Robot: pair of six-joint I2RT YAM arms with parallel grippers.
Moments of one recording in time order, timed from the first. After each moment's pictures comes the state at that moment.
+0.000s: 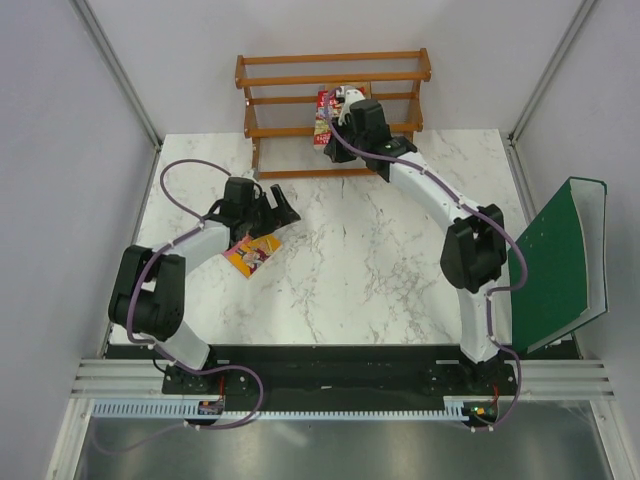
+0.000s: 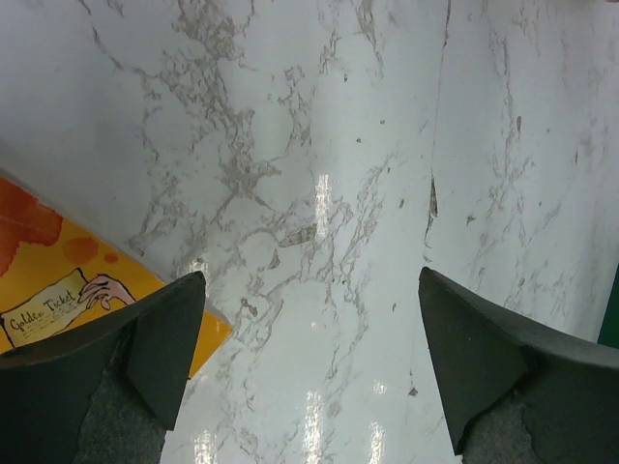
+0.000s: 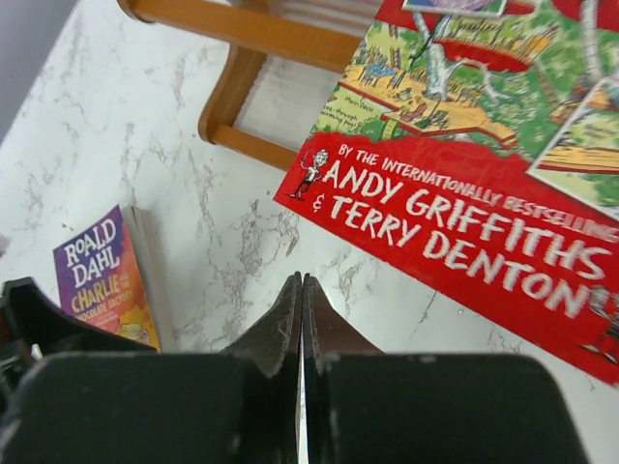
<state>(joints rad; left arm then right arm) -0.27 1.62 0.94 -0.03 0.22 -0.61 0.50 2.08 1.96 -0.32 -0.12 0.26</state>
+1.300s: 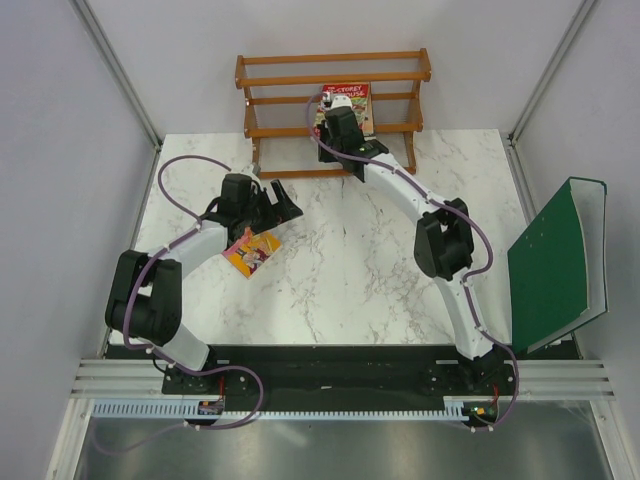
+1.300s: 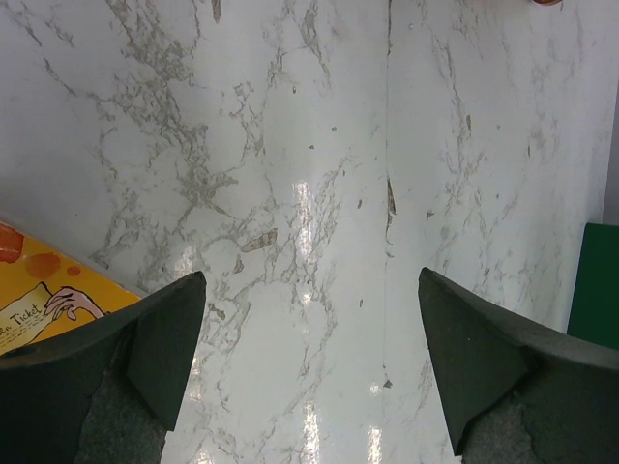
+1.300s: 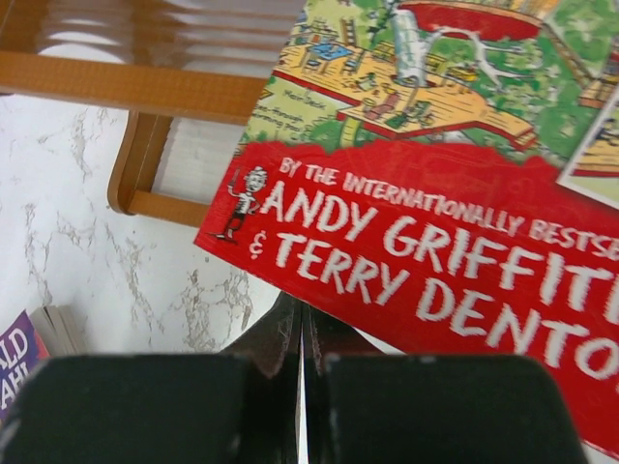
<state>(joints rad) -0.27 1.58 0.94 -0.01 0.27 -0.61 0.56 2.34 2.21 -0.35 0.16 0.32</state>
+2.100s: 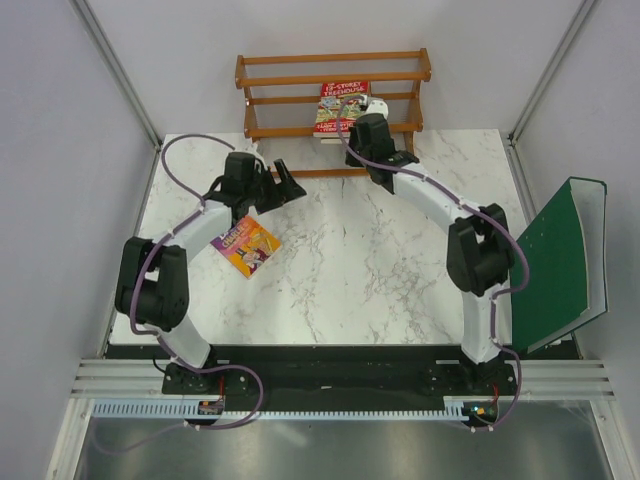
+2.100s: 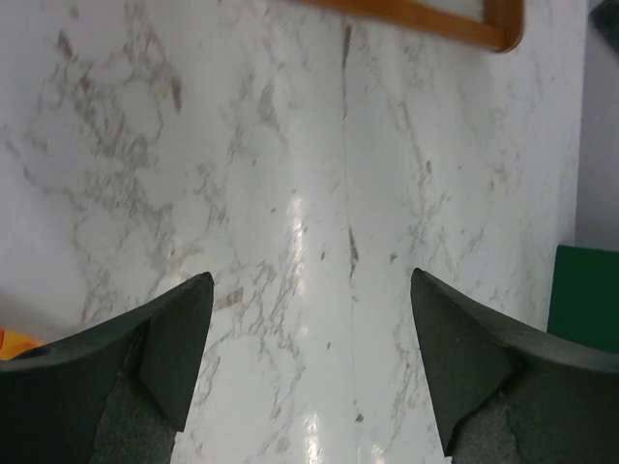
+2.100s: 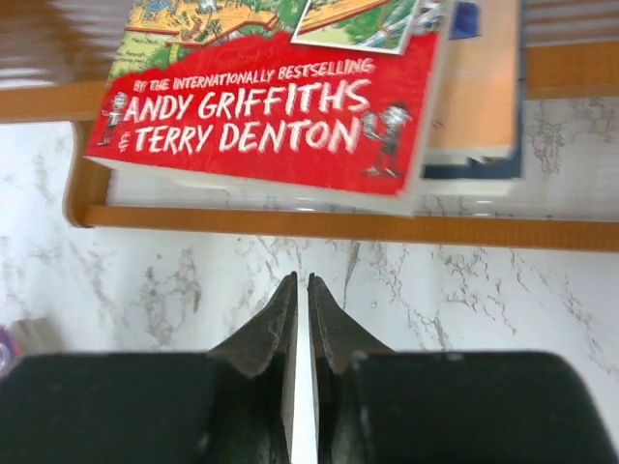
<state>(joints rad) -0.27 1.66 1.10 -0.07 0.28 -0.61 0.49 2.10 1.83 -0.20 0.22 0.38</state>
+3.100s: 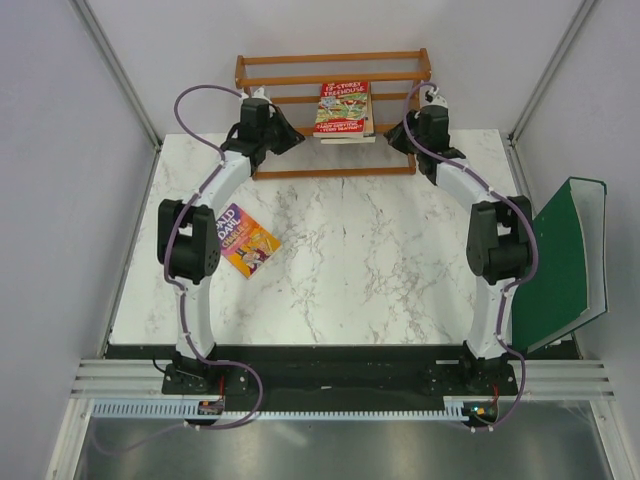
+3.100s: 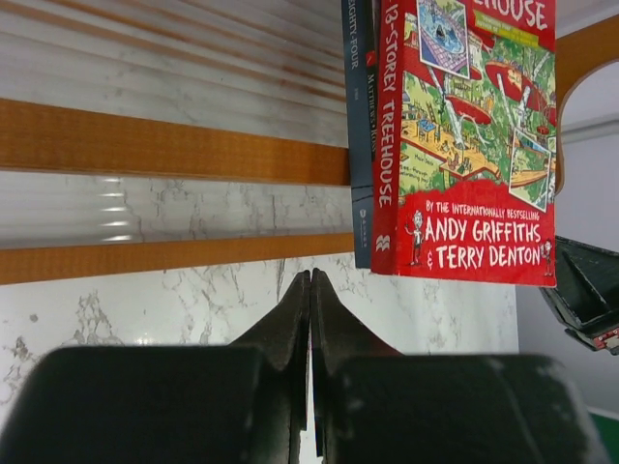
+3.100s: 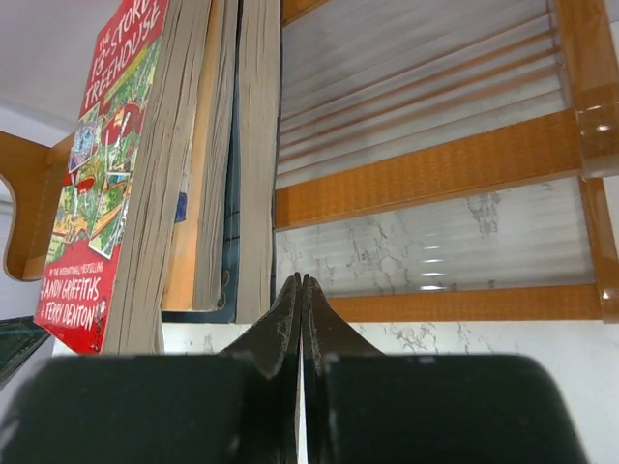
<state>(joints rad) -0.27 2.11 1.86 -0.18 0.19 -0.68 0.19 2.06 1.66 0.09 -0.11 0.63</state>
